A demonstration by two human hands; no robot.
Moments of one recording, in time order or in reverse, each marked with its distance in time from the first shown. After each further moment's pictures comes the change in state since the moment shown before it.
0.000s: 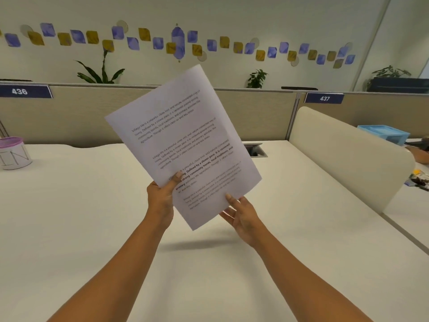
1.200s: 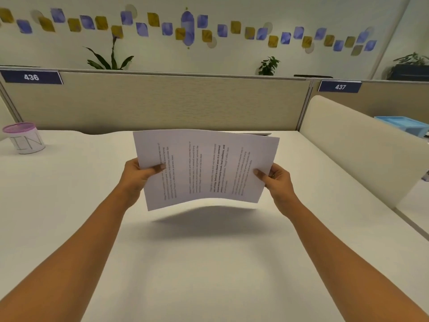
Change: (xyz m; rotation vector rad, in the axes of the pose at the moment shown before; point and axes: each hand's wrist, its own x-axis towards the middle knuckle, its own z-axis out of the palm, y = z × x) left_hand 0.028 0.041 -0.062 0.527 -0.063 0.008; right_hand 0.004 -0.062 -0.025 -0.505 0.111 -0.359
